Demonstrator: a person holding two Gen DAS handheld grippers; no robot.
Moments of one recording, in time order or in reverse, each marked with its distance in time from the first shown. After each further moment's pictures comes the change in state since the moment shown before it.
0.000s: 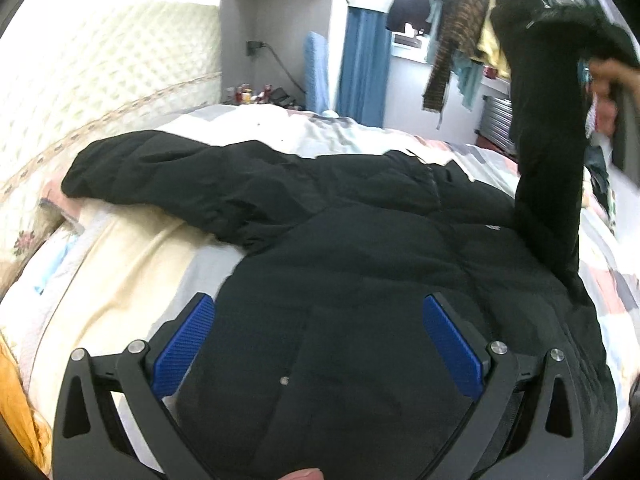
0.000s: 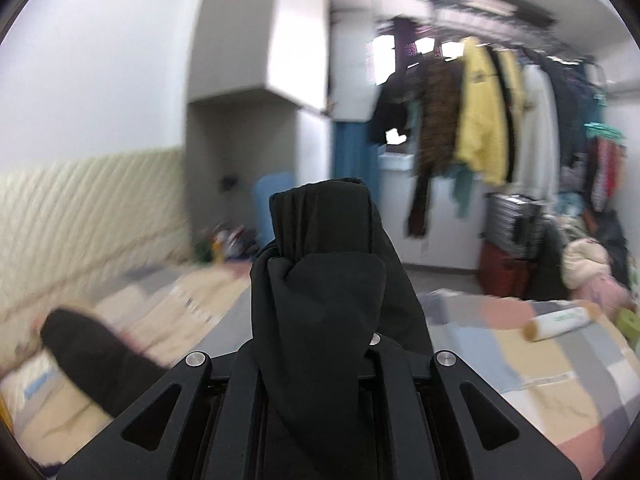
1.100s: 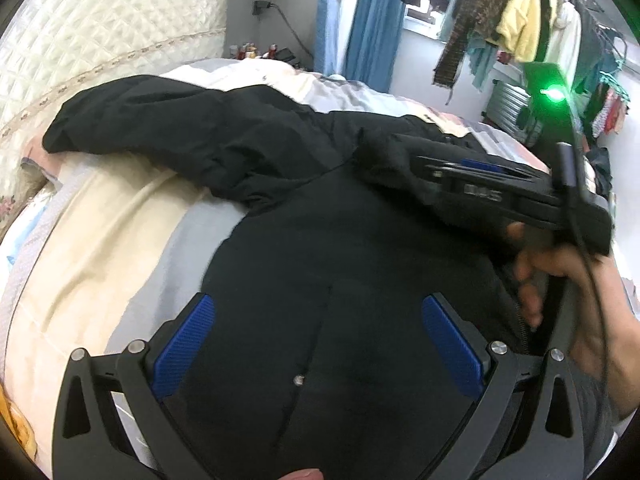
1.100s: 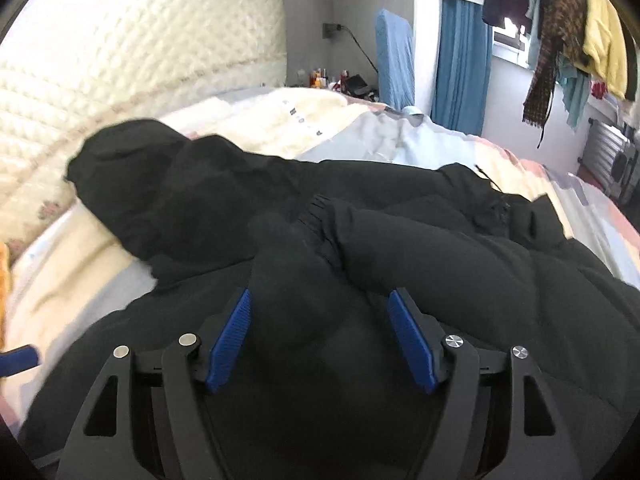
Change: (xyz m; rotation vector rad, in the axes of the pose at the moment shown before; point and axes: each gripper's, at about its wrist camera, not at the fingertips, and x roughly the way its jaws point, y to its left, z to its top) left arm 0.044 0.016 -0.015 -0.043 0.117 -0.048; right arm 0.078 0.099 -0.200 -0.087 0.368 0.254
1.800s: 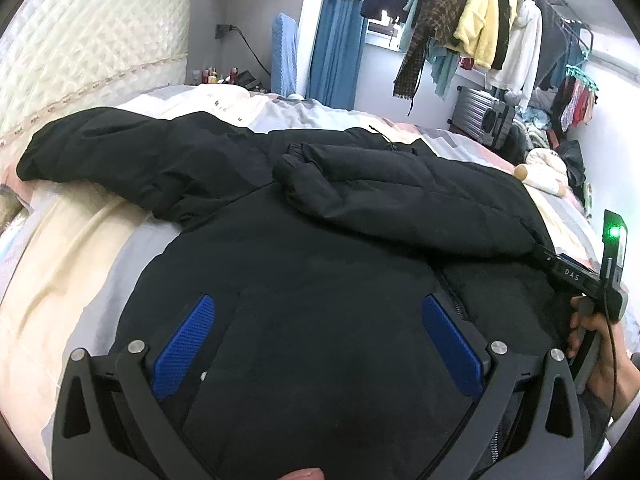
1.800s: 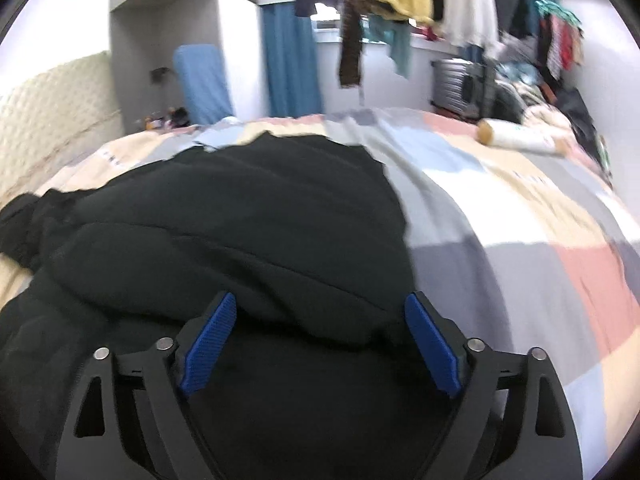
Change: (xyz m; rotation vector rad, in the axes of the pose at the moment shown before) left arm -0.004 -0.056 -0.005 0.069 -0.075 -0.073; right arm -0.119 -0.208 -0.144 0.387 -0.065 -0.389
